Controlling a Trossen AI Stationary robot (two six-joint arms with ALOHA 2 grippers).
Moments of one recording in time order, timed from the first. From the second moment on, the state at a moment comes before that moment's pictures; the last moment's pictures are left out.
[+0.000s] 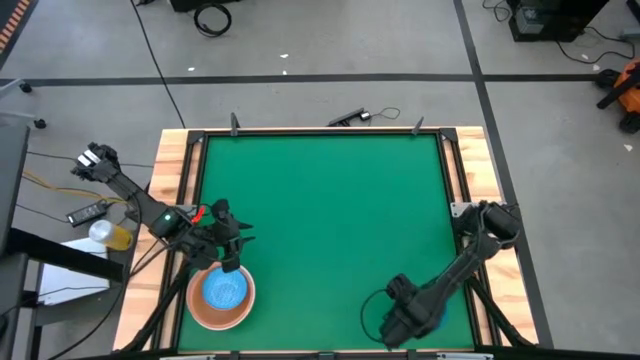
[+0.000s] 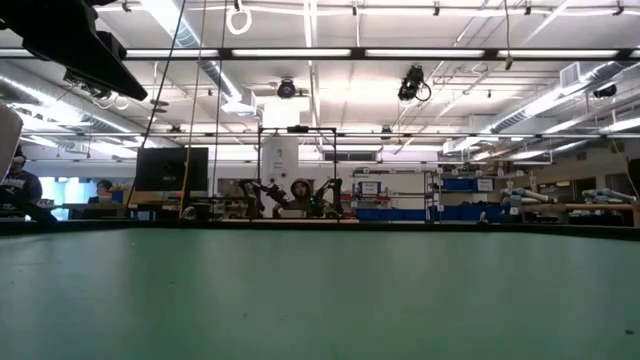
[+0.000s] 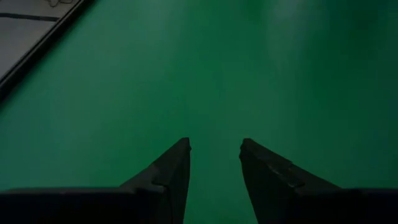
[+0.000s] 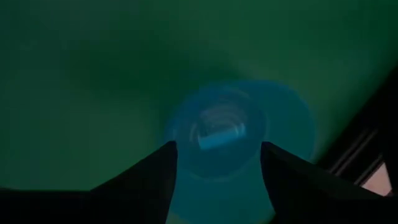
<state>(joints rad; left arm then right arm) -0.65 0.92 0.66 -0.63 -0.74 -0.62 0.78 1.97 1.54 -1.37 -0.16 1.78</state>
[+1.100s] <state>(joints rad) -0.65 0.92 0.77 -0.77 -0.68 -0.61 0.72 1.96 1.43 -1.08 0.00 1.61</state>
